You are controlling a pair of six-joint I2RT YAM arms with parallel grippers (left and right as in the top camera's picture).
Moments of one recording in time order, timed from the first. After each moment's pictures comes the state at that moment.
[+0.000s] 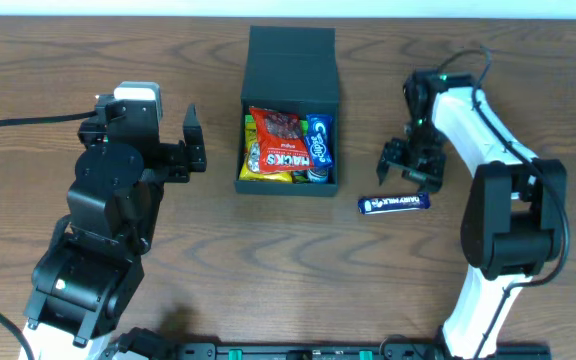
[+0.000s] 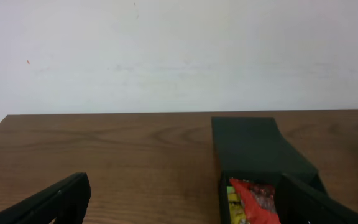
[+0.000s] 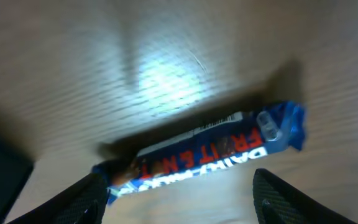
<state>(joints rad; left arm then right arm) -0.36 0.91 1.12 -0.51 -0.32 -0.09 0.10 2.08 1.52 -1.26 -0.13 0.50</state>
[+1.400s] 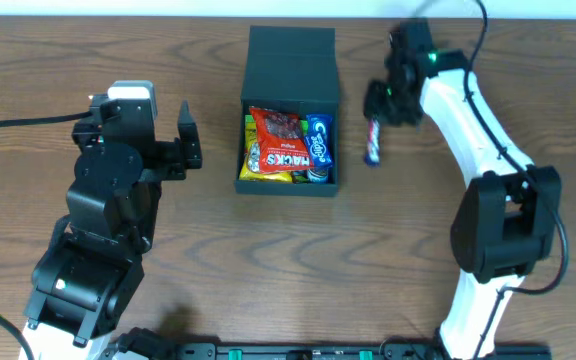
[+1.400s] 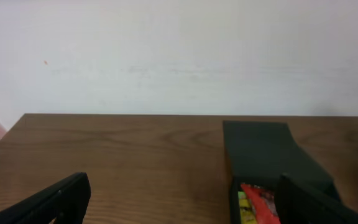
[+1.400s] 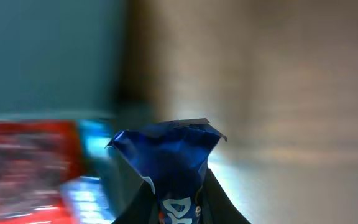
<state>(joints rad) -0.36 0.91 1.12 -0.50 -0.38 -0.09 0.21 2.07 1.83 -0.96 -0.13 0.40</state>
